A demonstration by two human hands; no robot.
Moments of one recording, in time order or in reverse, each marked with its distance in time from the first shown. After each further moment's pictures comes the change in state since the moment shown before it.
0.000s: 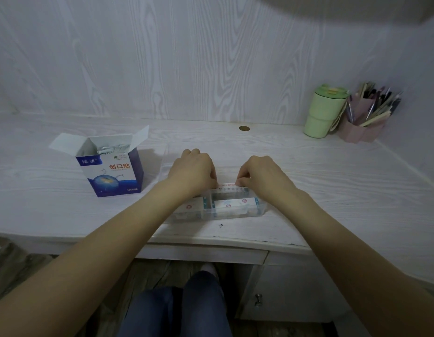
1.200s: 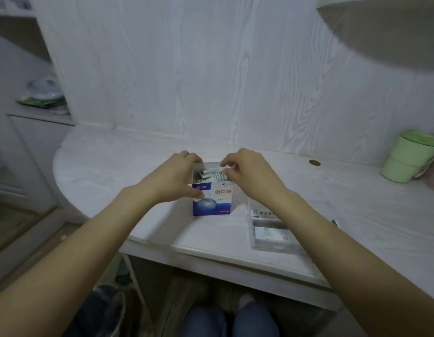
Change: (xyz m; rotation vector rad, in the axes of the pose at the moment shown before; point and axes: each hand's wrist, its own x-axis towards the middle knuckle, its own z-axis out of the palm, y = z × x) left_hand -0.066 -0.189 -0.083 -0.047 0.132 -0.049; right_hand 0.046 -0.187 0.018 0.086 0.161 -0.380
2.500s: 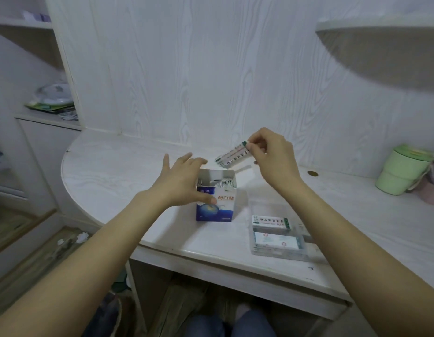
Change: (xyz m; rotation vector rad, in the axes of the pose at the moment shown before) left_hand -0.009 0.009 -0.003 0.038 0.008 -0.071; right_hand 0.002 -0.004 -0.037 0.308 0.364 0.067
